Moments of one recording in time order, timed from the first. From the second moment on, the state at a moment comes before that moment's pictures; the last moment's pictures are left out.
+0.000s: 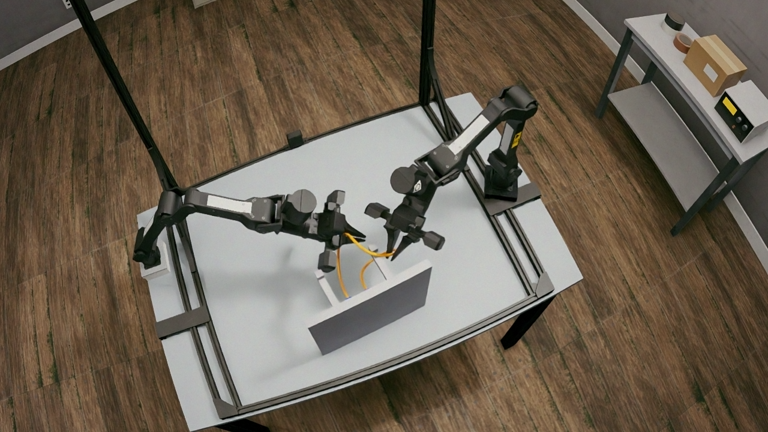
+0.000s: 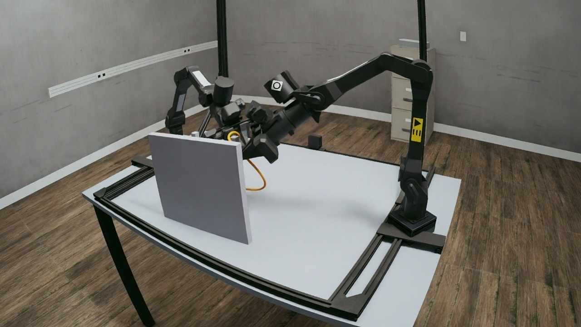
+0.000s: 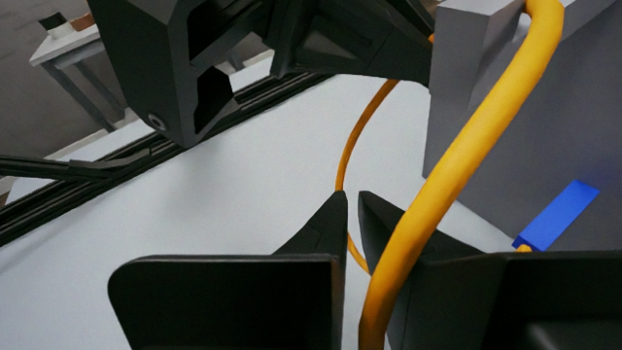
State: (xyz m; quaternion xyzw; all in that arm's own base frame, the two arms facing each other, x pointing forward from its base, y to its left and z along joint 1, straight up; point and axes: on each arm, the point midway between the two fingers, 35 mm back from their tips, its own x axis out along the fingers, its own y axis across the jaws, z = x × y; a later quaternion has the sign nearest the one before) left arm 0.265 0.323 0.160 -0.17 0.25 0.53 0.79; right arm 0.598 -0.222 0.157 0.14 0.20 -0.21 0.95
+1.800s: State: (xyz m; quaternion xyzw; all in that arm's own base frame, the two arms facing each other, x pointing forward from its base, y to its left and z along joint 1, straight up) left arm 0.265 0.323 0.159 -0.17 0.25 0.53 0.79; right arm 0.591 -0.223 0.165 0.14 0.23 -0.25 0.93
